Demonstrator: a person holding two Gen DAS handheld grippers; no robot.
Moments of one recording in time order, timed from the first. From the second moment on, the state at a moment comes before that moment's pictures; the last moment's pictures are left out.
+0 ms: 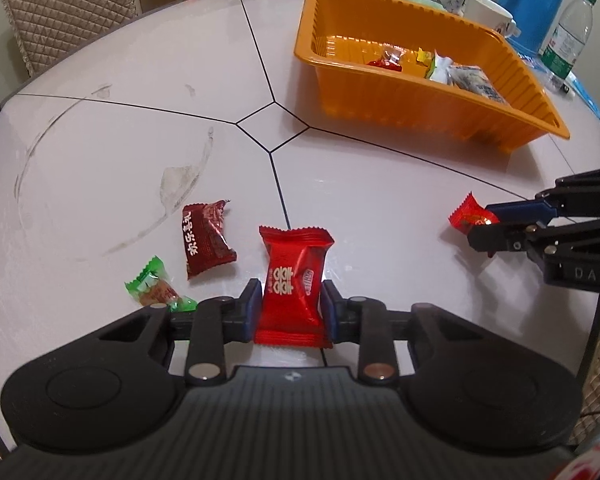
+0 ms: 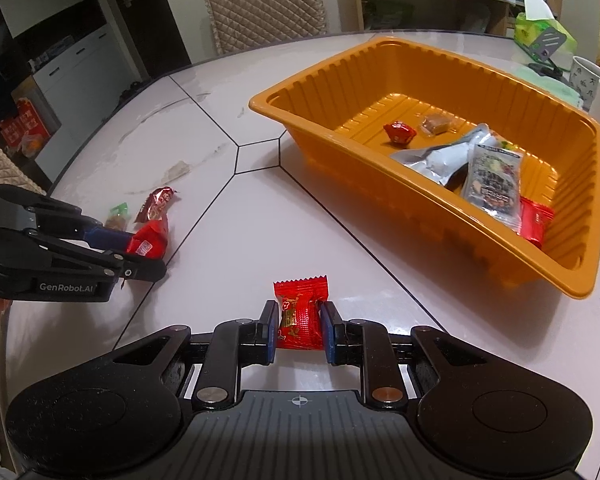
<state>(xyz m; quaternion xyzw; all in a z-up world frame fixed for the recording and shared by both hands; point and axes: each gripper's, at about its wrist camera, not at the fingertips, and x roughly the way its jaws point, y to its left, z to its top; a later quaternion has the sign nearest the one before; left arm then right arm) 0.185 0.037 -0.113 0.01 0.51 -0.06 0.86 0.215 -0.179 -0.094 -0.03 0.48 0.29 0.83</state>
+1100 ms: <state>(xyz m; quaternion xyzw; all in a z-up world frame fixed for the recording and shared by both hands) 0.180 -0.008 -0.047 0.03 0.44 -0.09 0.89 0.192 -0.212 -0.038 0.00 0.44 0.27 0.86</state>
